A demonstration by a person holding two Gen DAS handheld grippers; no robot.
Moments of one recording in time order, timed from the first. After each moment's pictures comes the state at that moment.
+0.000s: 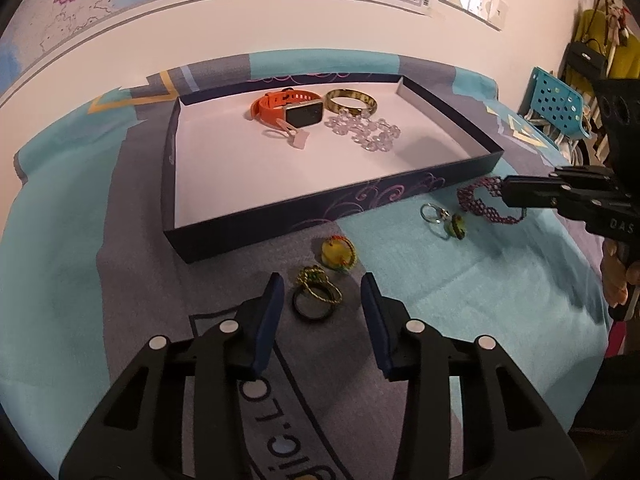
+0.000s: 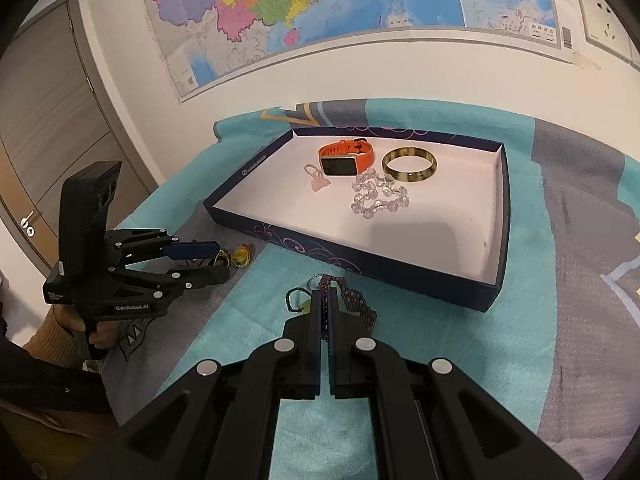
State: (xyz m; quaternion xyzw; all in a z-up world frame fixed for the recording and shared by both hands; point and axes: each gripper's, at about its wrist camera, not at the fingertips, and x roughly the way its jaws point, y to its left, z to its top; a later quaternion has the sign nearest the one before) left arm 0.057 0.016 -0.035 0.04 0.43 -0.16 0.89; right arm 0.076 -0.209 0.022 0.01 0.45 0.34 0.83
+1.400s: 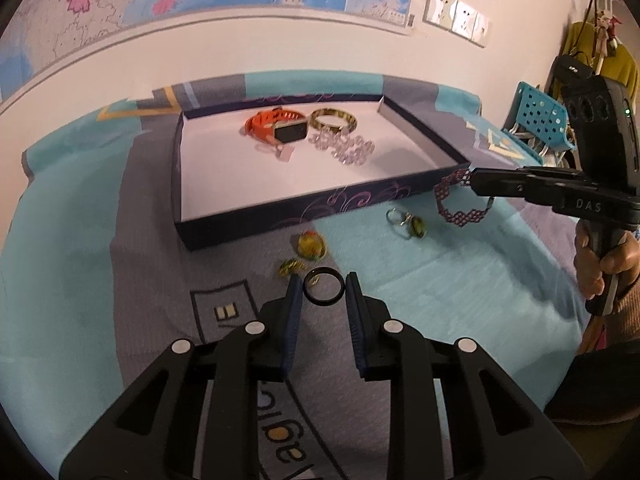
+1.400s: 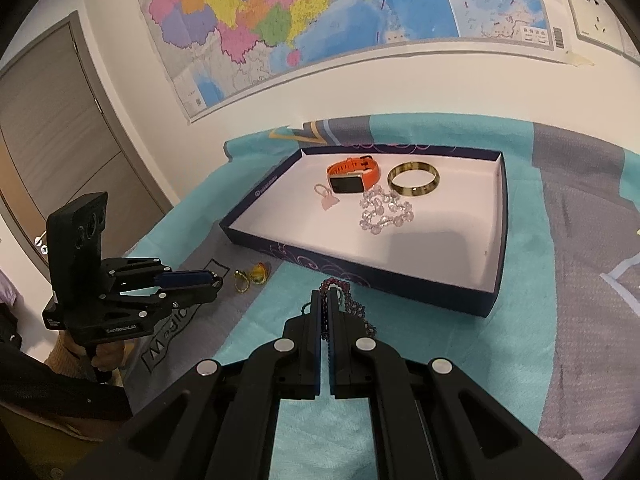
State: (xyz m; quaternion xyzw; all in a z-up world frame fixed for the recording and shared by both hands) left arm 0.027 0.019 -0.009 0.02 0.40 -0.18 0.90; right arm 0.075 -0.218 0.036 0.05 0.43 0.35 0.83
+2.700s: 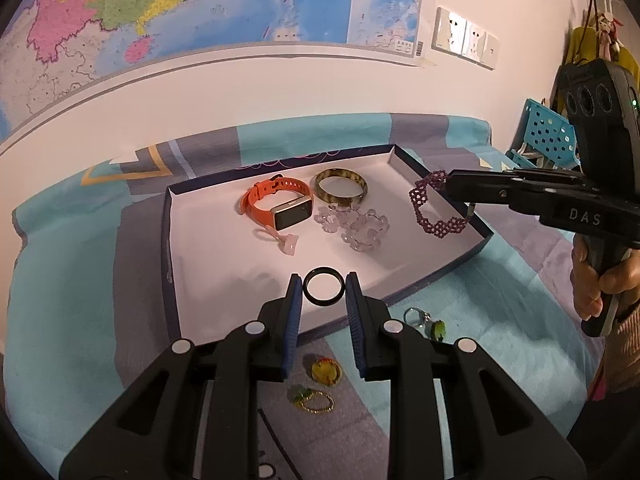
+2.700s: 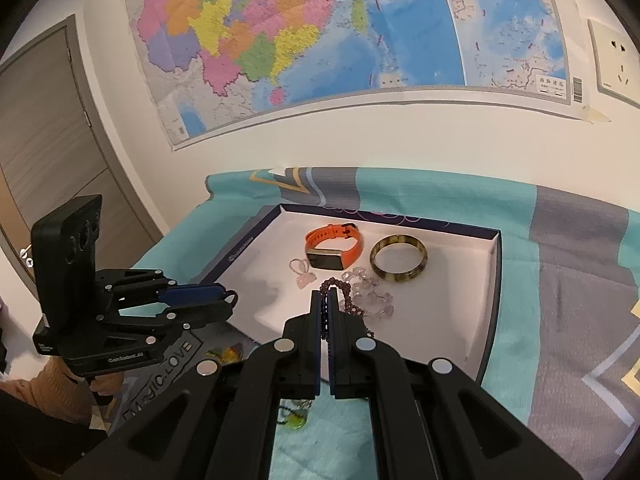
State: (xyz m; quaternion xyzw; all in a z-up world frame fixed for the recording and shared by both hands) left arm 0.100 0.003 0.018 0.03 0.37 -0.17 0.91; right arm 0.142 -0.198 0.057 0.04 0.40 0.33 0.85
